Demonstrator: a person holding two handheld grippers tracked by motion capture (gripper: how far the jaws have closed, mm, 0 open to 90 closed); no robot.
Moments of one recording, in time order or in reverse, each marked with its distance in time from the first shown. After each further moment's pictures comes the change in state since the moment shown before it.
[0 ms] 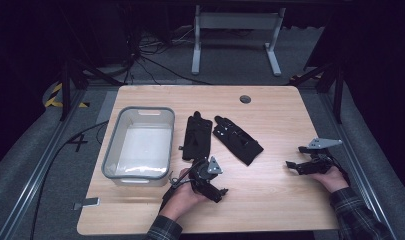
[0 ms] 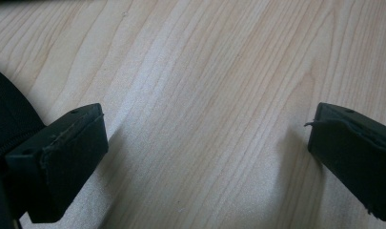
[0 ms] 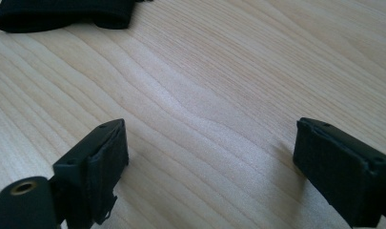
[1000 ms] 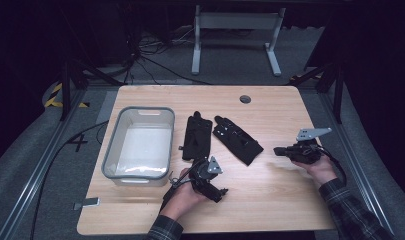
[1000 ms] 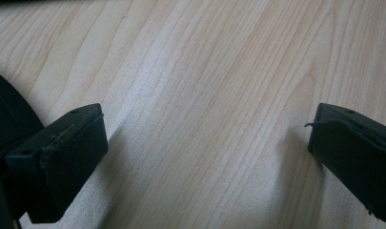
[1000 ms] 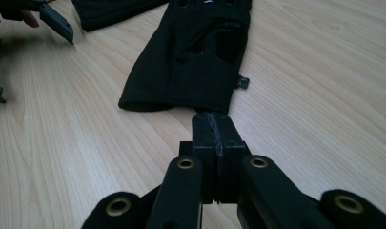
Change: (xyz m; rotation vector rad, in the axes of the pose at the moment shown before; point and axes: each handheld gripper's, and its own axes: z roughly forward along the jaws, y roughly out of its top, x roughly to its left) left arm 0.001 0.000 0.000 0.000 -0.003 0.004; right arm 0.023 0.054 0.007 -0.073 0.243 -0.069
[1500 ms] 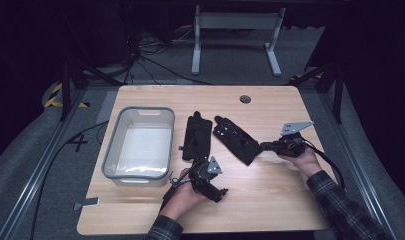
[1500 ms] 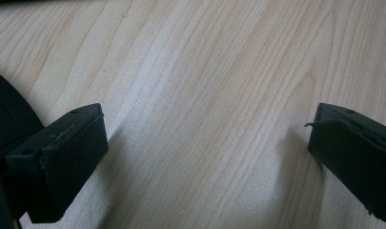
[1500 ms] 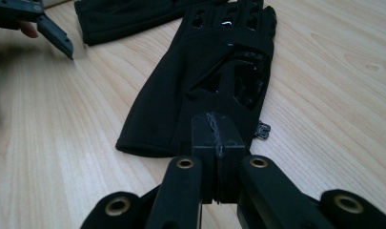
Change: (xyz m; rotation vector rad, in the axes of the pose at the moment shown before) left arm 0.000 0.000 0.000 0.000 0.000 -0.001; right arm 0.001 0.028 0.038 0.019 0.036 -0.067
